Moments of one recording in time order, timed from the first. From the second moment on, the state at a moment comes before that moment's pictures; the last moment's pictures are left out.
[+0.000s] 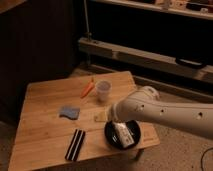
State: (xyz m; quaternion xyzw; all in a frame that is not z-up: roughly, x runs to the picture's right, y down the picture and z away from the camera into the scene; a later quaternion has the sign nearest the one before) arm 0.001 0.121 0.683 -0.25 -0.05 0.66 0.71
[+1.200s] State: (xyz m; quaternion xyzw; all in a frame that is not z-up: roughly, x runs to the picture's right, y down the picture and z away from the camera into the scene) arm -0.136 0.059 0.713 -0.25 -0.11 0.60 0.75
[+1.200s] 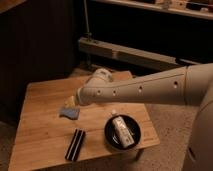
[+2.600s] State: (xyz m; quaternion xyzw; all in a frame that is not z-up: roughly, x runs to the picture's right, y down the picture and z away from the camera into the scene) arm -0.146 0.100 0.662 -0.24 -0.31 0.46 0.79
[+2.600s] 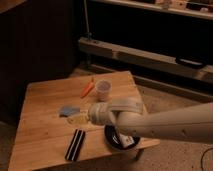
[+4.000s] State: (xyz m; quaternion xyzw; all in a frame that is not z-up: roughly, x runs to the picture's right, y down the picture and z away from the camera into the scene) arm -0.135 0.098 0.770 -0.23 -0.36 0.48 0.77
